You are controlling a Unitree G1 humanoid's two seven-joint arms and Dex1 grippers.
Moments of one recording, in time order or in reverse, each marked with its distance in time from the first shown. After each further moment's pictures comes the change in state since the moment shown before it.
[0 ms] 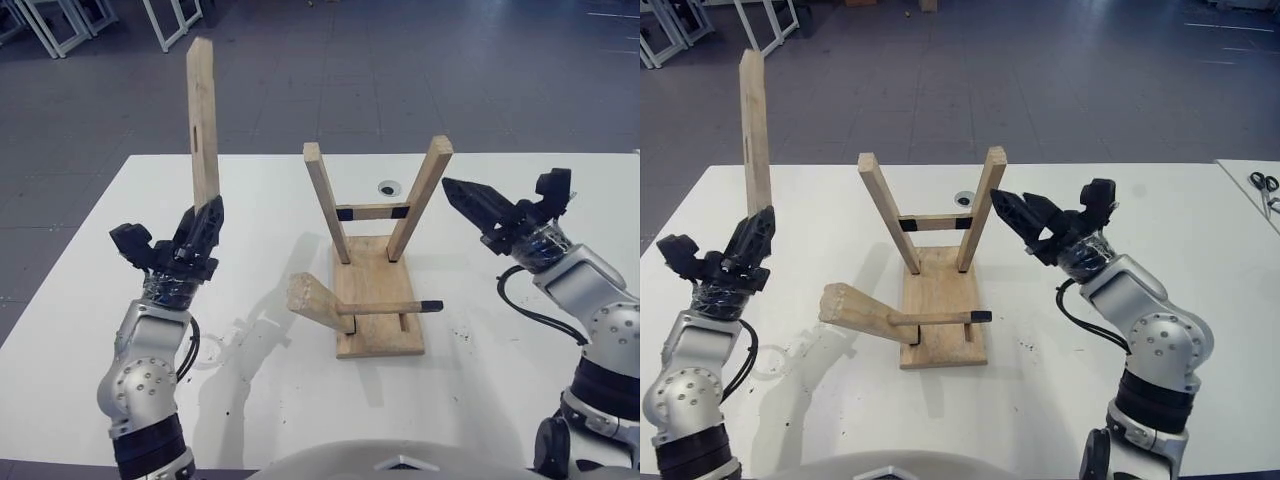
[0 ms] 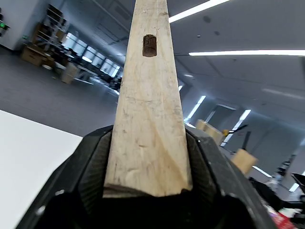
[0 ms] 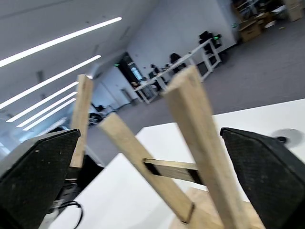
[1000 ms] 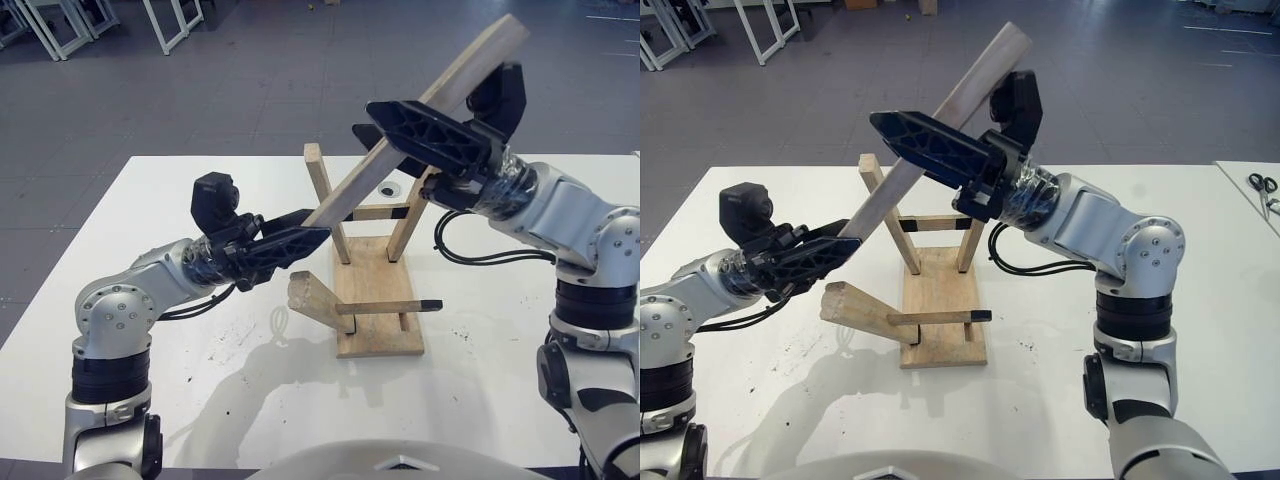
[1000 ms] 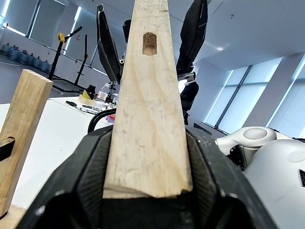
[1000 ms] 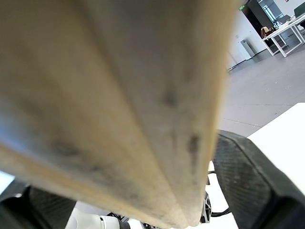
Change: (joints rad) left arm -0.315 0.339 -0.276 0.059 -0.254 0.402 -0.410; right arm -0.396 -0.082 0.333 0.184 0.632 0.020 -0.171
